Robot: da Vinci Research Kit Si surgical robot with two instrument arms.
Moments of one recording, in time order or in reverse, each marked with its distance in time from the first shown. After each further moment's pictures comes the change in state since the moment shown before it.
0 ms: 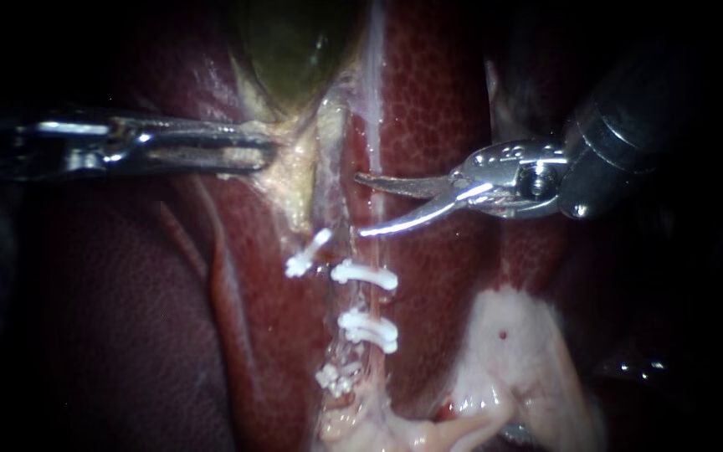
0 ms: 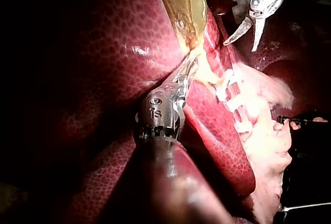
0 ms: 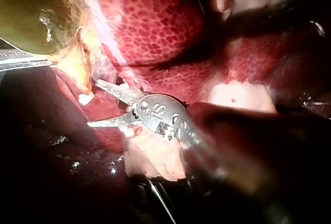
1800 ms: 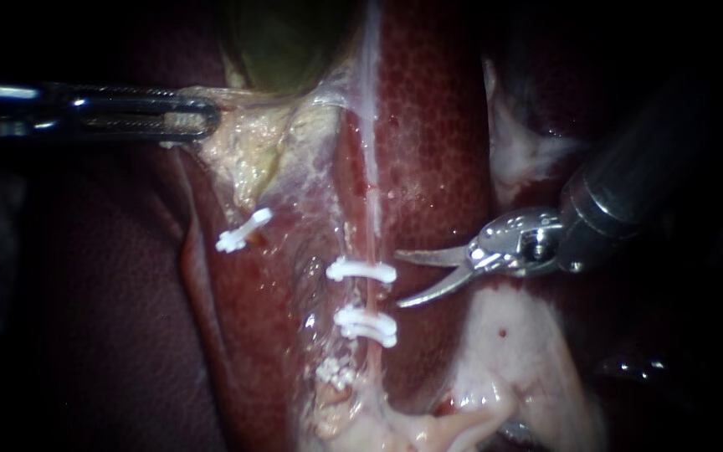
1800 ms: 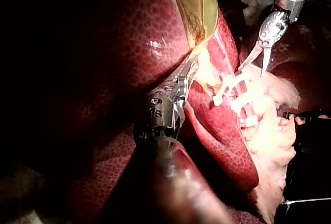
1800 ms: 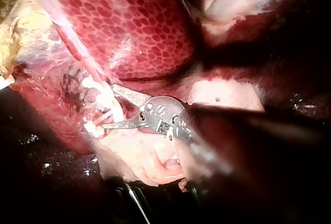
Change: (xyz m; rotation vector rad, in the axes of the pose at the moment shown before) right arm -0.014 0.002 0.002 0.025 -0.268 0.028; left arm -0.002 0.001 -0.004 -0.023 -0.038 0.014
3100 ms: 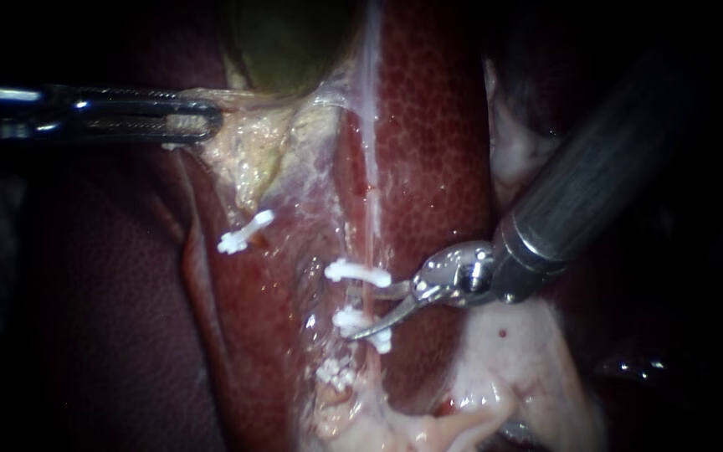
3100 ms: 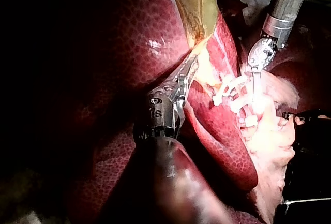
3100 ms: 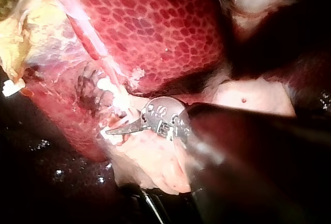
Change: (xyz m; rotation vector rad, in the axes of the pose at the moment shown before) right arm -0.001 0.000 0.008 0.157 -0.036 0.042; left arm 0.000 0.000 0.000 -0.002 -0.001 0.001
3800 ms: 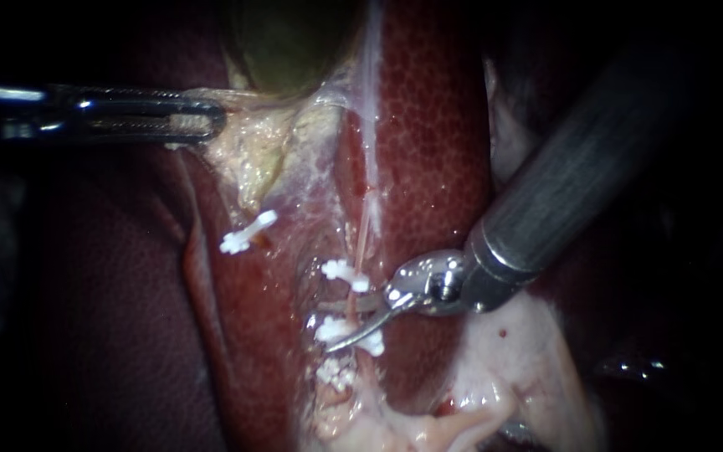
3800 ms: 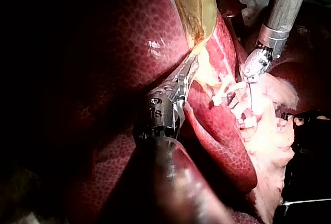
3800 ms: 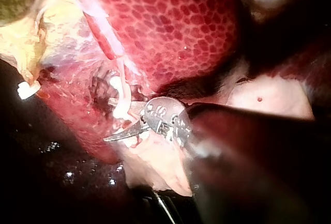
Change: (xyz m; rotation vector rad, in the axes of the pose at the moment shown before) right arm 0.002 0.000 0.003 0.082 0.085 0.007; left arm 0.000 0.000 0.000 -0.003 -0.001 -0.001
